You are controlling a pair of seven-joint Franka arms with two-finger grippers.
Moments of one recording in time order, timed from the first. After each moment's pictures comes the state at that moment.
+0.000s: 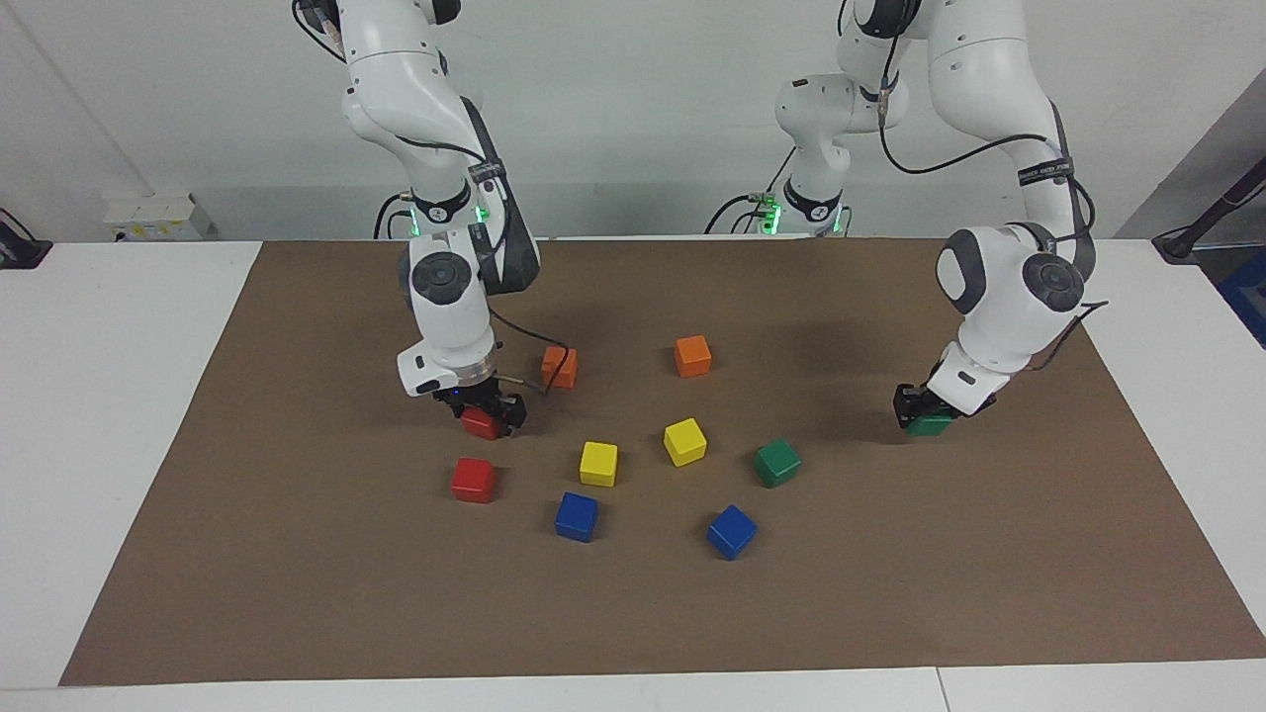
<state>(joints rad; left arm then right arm) 0.00 0.32 -0.02 -1.92 -0.02 2.21 0.08 0.37 0.29 -0.11 -2.08 -0.01 2.39 0.67</state>
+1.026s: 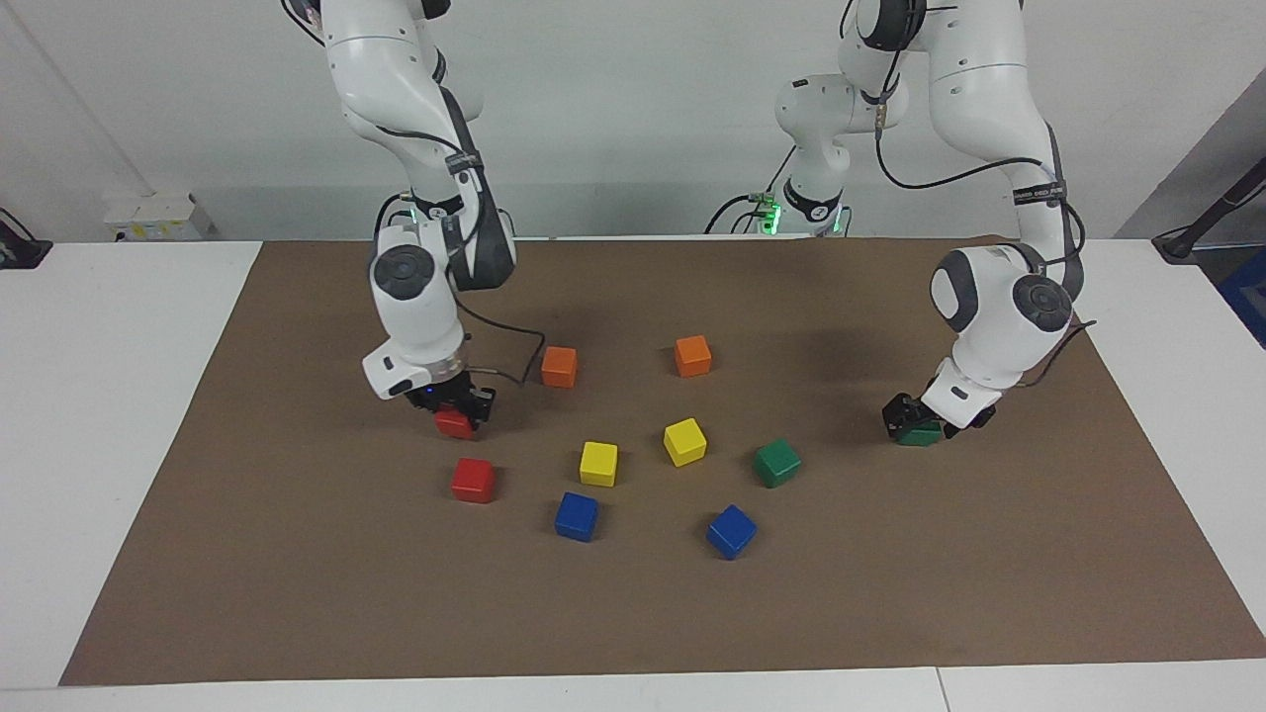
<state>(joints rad) 0.00 0.35 -0.03 -1.86 -0.01 2.20 0.02 0.21 0.21 -0.12 -2.07 -0.01 2.28 0.25</state>
